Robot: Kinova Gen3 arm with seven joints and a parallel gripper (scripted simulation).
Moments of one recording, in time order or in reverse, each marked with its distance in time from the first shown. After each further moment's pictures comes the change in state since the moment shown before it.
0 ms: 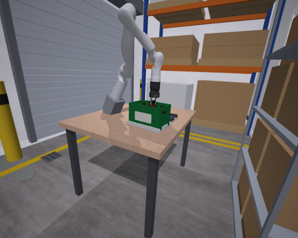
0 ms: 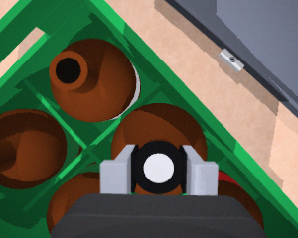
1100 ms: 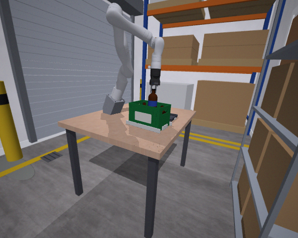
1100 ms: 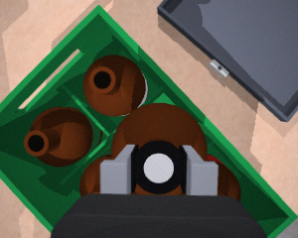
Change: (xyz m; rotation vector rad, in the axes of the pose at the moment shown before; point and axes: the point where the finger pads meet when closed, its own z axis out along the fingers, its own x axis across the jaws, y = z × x) arm -0.005 0.003 -0.091 0.002 -0.002 0.004
